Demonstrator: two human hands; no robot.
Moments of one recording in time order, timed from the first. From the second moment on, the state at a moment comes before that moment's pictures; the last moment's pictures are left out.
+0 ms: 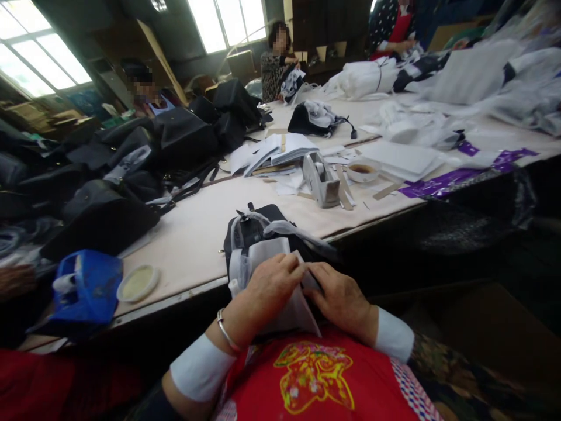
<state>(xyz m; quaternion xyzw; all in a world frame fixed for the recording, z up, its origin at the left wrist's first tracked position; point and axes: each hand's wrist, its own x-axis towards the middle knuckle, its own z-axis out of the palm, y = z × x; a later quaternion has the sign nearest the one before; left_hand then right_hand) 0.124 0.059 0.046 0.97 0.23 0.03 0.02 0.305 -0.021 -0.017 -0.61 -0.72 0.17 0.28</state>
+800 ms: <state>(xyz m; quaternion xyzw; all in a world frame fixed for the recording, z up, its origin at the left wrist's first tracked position) 0.173 0.055 -0.009 0.84 0.52 0.19 0.01 0.342 -0.073 -0.025 -0.44 -0.82 0.23 0.30</state>
